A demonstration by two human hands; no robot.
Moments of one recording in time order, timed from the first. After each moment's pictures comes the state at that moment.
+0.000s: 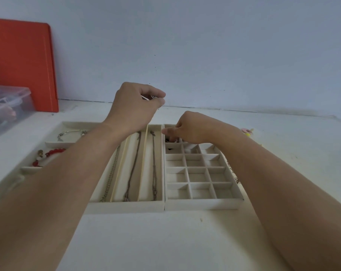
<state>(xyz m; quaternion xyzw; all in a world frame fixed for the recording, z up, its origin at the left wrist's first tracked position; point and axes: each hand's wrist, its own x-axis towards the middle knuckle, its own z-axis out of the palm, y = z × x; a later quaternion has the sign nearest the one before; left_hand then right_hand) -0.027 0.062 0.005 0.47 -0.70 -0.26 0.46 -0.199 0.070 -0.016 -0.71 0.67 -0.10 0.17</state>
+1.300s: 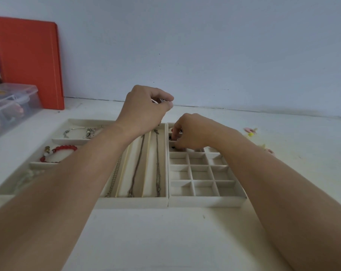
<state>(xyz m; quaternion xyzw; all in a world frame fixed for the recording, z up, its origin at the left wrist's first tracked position) -0.032 0.065 0.000 0.47 -0.72 -0.27 0.44 -0.187 0.083 -0.018 -0.74 0.67 -0.05 0.12</state>
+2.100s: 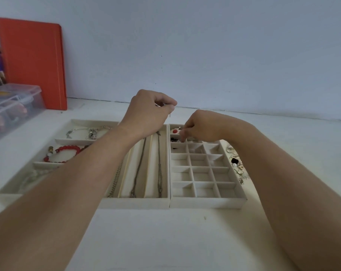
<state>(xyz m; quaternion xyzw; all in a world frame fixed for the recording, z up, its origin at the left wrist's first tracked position) -0.033 0.062 -0.005 0.47 -0.72 -0.28 0.42 -0.210 0.076 -0.002 -0.73 0.66 -0.05 0.17</state>
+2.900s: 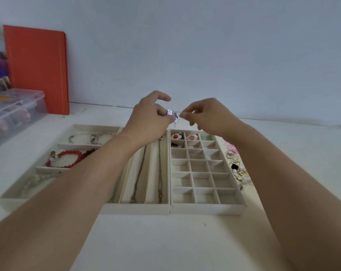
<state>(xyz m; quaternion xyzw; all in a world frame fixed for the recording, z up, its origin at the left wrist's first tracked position) -0.033 0.062 -0.006 0.46 -0.71 -0.31 0.43 -0.215 0.078 0.010 -0.68 0.63 -0.32 0.20</state>
